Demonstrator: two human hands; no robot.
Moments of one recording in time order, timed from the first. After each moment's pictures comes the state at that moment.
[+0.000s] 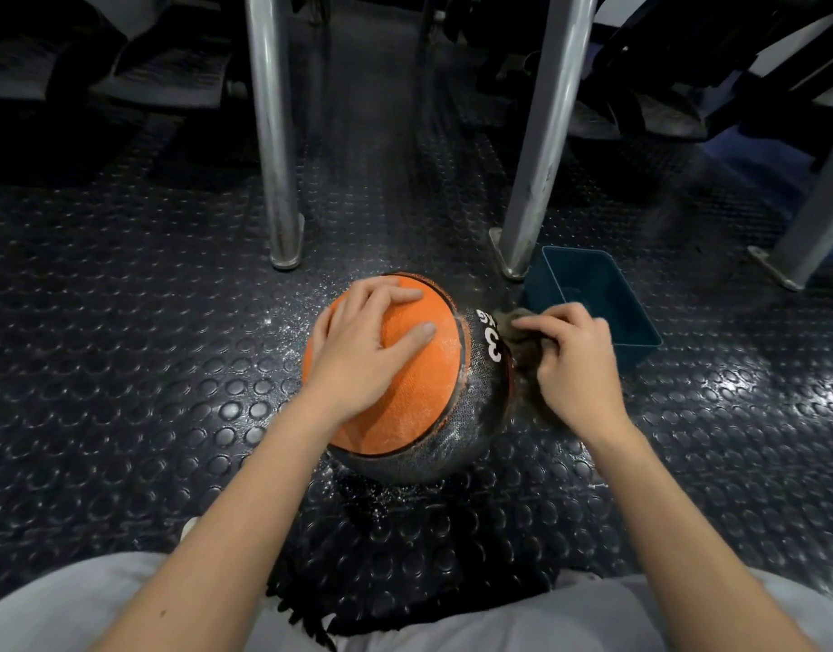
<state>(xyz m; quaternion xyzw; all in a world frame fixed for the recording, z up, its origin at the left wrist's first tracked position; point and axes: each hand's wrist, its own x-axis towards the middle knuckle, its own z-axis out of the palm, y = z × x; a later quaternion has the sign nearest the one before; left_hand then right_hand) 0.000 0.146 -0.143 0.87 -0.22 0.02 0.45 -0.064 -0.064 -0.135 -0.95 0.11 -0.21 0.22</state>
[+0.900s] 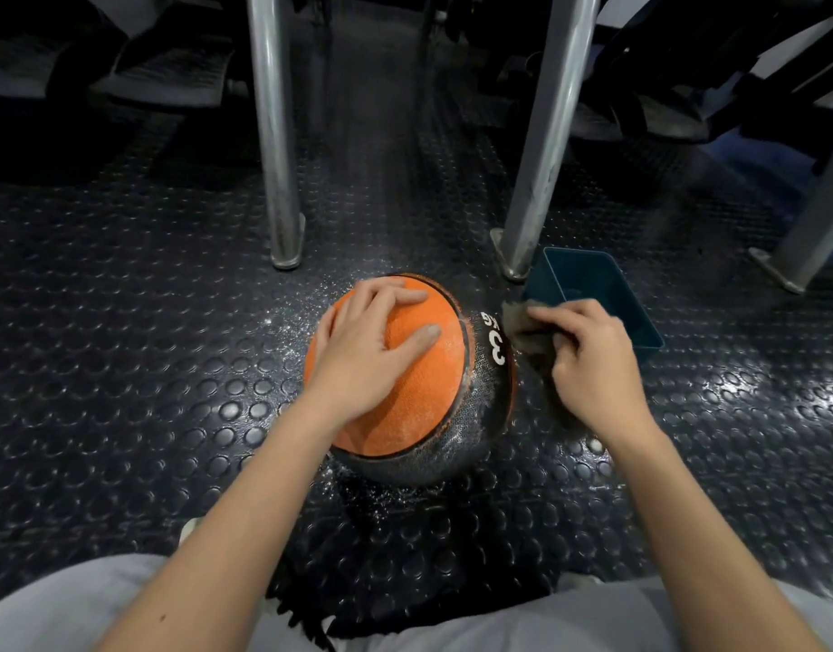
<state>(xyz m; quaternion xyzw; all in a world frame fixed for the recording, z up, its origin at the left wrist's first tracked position) 0.001 0.145 -0.142 0.86 -0.23 0.02 0.45 -0.067 -0.068 -0.119 -0.95 0.12 -0.19 0.22</state>
